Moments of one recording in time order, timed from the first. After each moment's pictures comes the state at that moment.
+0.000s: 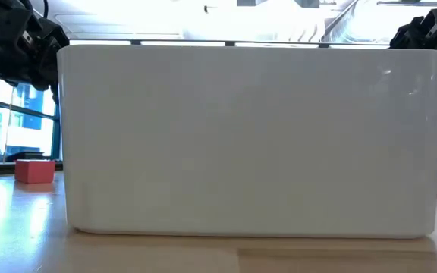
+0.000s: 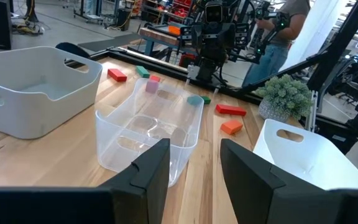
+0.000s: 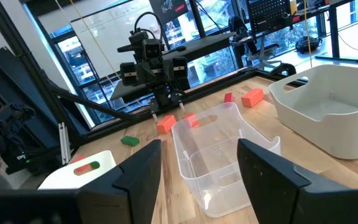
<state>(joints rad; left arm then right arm) 0.17 0.14 0.01 0.01 -0.06 -0.28 -0.12 0.01 0.02 -0.01 0.00 0.34</state>
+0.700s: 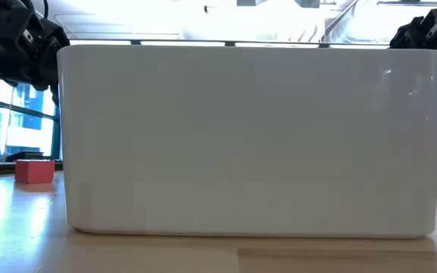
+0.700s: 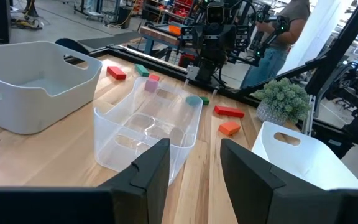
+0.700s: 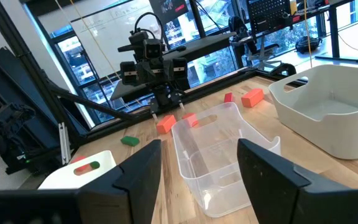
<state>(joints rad) 0.17 0.14 0.01 0.01 -0.06 -0.31 -0.12 0.01 0.02 -0.01 0.00 0.34</state>
